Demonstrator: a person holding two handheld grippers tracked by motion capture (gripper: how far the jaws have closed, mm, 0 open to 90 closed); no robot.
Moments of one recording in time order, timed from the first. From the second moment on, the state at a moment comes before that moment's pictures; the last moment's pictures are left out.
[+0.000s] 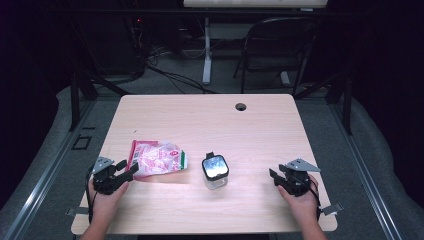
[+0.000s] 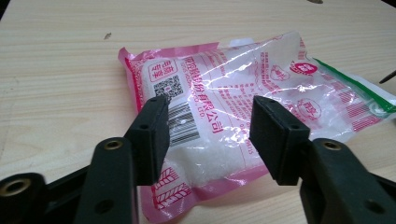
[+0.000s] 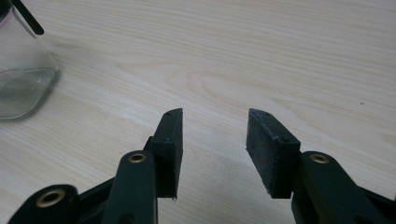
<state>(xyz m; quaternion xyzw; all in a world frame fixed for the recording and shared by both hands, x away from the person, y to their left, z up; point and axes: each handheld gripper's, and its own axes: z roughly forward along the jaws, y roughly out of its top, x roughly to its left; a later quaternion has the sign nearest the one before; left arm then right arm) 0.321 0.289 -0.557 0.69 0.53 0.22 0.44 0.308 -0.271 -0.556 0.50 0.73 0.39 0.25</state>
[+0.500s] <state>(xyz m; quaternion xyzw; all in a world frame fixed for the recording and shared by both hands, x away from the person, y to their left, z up) 0.312 0.277 -0.552 0.72 0.50 0.22 0.44 0.308 -0.256 -0.545 0.48 0.74 0.40 0.24</state>
